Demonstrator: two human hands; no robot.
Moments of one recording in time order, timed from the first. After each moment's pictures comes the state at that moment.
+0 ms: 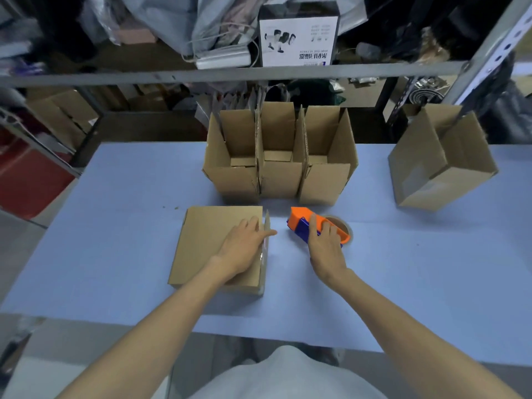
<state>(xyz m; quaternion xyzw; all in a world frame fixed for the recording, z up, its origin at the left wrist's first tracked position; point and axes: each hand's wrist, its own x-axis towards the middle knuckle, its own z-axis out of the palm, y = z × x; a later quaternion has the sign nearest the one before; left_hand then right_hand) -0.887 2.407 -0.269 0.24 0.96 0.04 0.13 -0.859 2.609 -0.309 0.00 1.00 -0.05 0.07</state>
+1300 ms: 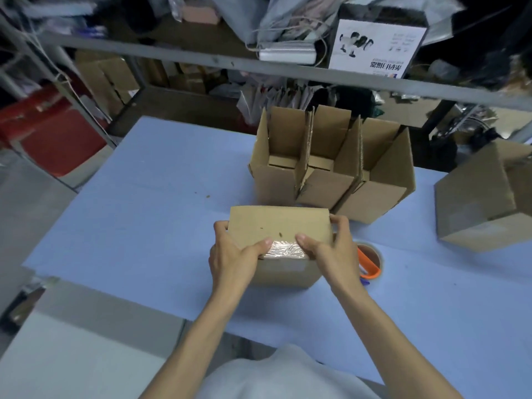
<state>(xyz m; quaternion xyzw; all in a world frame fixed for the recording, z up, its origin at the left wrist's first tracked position) -0.834 2.366 -0.205 -0.32 0.79 0.52 0.00 -0.860 2.530 -0.206 0.19 0.81 -0.54 0.09</state>
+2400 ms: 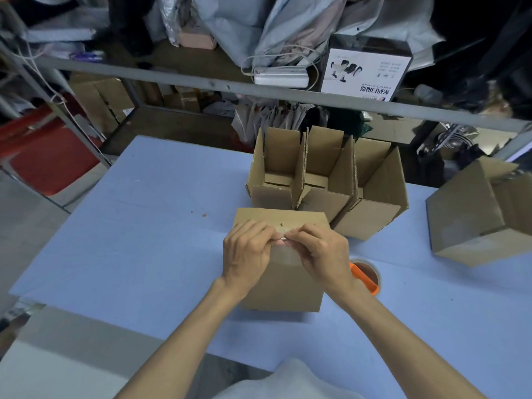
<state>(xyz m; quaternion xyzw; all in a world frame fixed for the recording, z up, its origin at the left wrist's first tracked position) -0.885 2.361 -0.218 0.13 0.92 0.23 -0.27 -0.899 2.527 -0.218 -0.25 0.90 -0.29 -0.22</state>
